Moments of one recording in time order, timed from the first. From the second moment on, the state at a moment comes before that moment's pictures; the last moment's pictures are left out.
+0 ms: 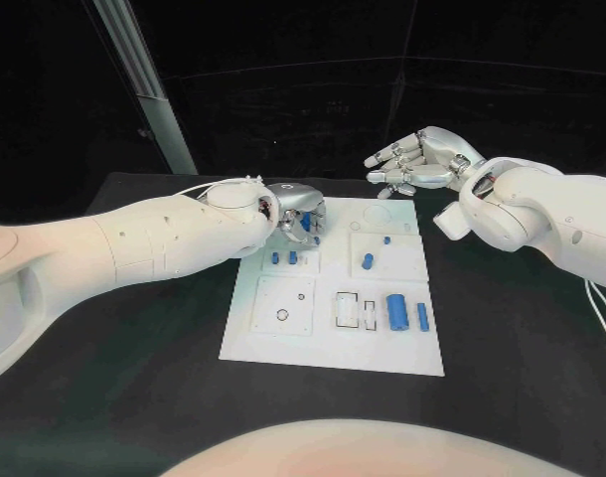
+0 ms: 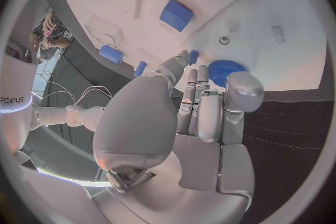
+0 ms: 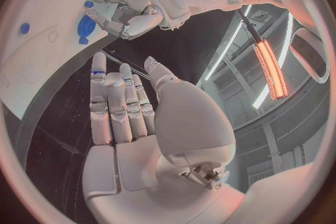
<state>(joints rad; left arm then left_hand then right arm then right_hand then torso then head) 1.25 -0.48 -0.19 1.08 -1.46 -0.16 0.07 1.36 -0.15 0.31 0.00 0.16 0.99 0.12 0.25 0.09 1.03 0.06 0.39 0.11 1.47 -0.02 1.34 1.19 0.13 1.40 0.08 1.10 1.00 1.30 -0.71 -0.08 1.30 -0.63 -0.16 0.26 1.35 -0.02 0.14 0.00 0.18 0.94 0.21 0.07 0.07 1.18 0.13 0.13 0.07 1.30 0.06 0.85 1.31 0.18 1.15 0.16 0.34 0.09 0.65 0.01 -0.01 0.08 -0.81</state>
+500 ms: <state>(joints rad) 1.25 -0.46 -0.19 1.06 -1.46 -0.14 0.07 1.37 -0.14 0.33 0.00 0.16 1.00 0.11 0.24 0.08 1.05 0.06 0.38 0.10 1.47 -0.02 1.35 1.19 0.12 1.41 0.08 1.12 1.03 1.30 -0.70 -0.08 1.29 -0.63 -0.16 0.26 1.35 -0.02 0.14 0.00 0.18 0.94 0.21 0.07 0.07 1.18 0.13 0.13 0.07 1.30 0.06 0.85 1.31 0.18 1.15 0.16 0.33 0.09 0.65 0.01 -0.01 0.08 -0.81</state>
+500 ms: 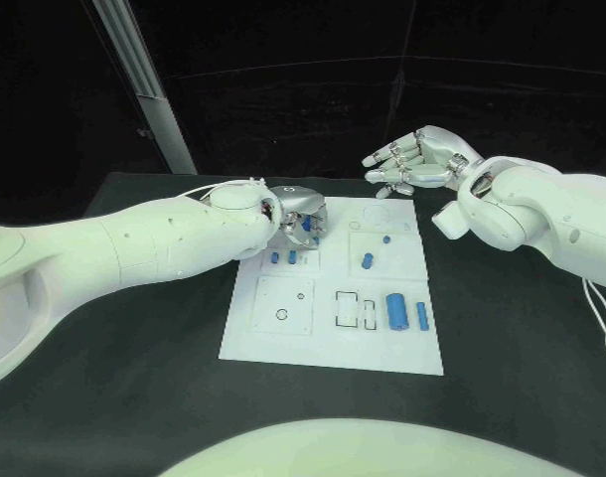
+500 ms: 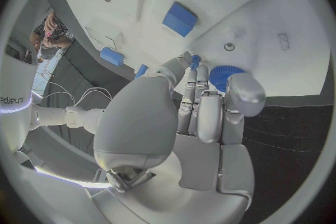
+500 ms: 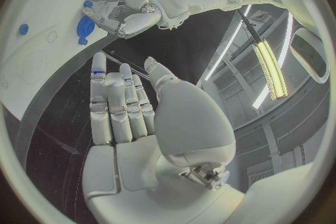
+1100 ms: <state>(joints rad) 1.25 -0.46 -0.18 1.05 -1.46 -0.10 0.06 1.38 -0.12 0.38 -0.01 0.16 1.02 0.12 0.22 0.08 1.08 0.06 0.35 0.09 1.47 -0.02 1.35 1.18 0.12 1.41 0.08 1.14 1.05 1.30 -0.70 -0.08 1.29 -0.63 -0.16 0.26 1.35 -0.02 0.14 0.00 0.18 0.94 0.21 0.07 0.07 1.18 0.13 0.13 0.07 1.30 0.06 0.85 1.31 0.18 1.15 0.16 0.33 0.09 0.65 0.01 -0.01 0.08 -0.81</state>
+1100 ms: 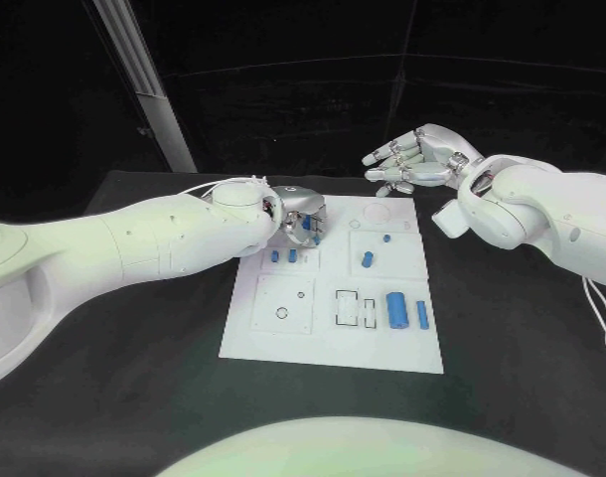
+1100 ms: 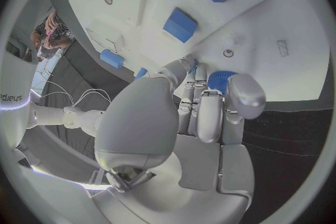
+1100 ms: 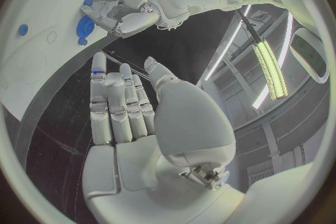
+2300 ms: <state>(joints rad) 1.24 -0.51 -0.11 1.11 -1.41 -0.15 0.07 1.37 -0.11 0.41 -0.01 0.15 1.05 0.12 0.21 0.08 1.11 0.06 0.33 0.08 1.47 -0.02 1.35 1.18 0.12 1.41 0.08 1.16 1.09 1.30 -0.70 -0.08 1.29 -0.63 -0.16 0.26 1.35 -0.02 0.14 0.00 0.18 0.94 0.21 0.07 0.07 1.18 0.13 0.13 0.07 1.30 0.06 0.85 1.31 0.18 1.15 0.16 0.33 0.09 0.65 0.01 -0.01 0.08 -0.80</state>
